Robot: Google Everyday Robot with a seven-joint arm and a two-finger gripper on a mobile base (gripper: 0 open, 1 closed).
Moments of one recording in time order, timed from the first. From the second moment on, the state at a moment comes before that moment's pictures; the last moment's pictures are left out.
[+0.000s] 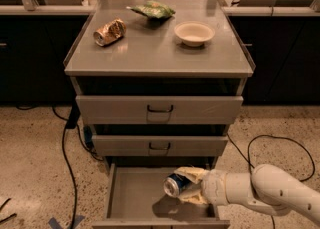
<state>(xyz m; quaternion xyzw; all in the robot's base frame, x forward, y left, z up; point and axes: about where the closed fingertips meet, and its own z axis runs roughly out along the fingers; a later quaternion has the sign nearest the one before) 0.430 -0.084 0.556 -0.75 0.44 0.09 0.49</state>
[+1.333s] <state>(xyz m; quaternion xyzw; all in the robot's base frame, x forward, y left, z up) 0.456 -0.069 0.463 -0.74 0.44 0.12 0.49</state>
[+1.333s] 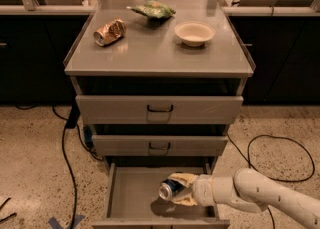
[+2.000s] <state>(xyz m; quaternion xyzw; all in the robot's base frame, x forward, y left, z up) 0.479 -0.057 0.405 -0.74 0.44 0.15 0.48</state>
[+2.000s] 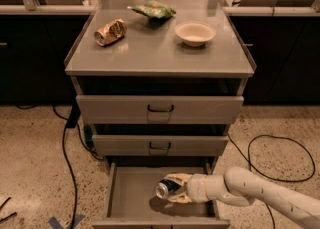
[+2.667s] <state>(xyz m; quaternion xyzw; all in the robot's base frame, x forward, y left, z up) 0.500 -0.043 0.338 -0.73 0.44 0.19 0.48</state>
